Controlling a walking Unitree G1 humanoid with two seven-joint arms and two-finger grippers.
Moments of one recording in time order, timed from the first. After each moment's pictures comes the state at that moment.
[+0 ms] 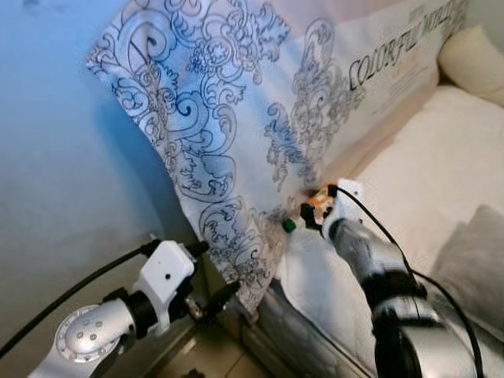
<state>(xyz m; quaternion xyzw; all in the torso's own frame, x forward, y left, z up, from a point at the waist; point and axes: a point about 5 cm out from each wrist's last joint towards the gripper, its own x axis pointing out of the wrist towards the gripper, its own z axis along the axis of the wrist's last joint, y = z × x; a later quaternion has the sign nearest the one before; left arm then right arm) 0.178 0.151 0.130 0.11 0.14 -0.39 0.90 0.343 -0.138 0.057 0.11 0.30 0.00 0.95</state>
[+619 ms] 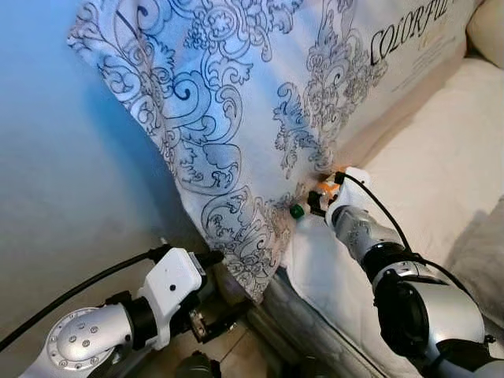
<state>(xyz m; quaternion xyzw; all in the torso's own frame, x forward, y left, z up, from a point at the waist) 0.165 0.143 0.147 0.12 0.15 -0.45 0.87 0.360 -0.146 0.064 0.14 0.29 -0.05 0.95</state>
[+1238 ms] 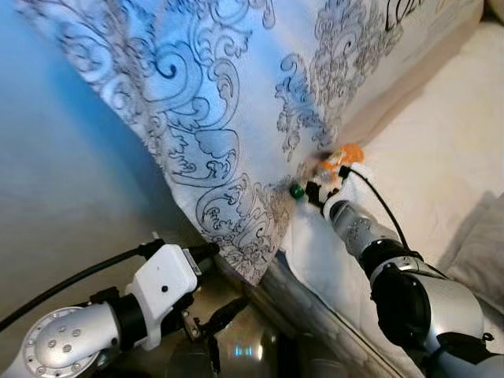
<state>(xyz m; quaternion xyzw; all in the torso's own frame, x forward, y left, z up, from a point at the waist) 0.158 0.146 0.171 0.16 0.12 -0.45 0.87 0.368 -0.143 0.076 0.22 0.24 -0.04 0.94</state>
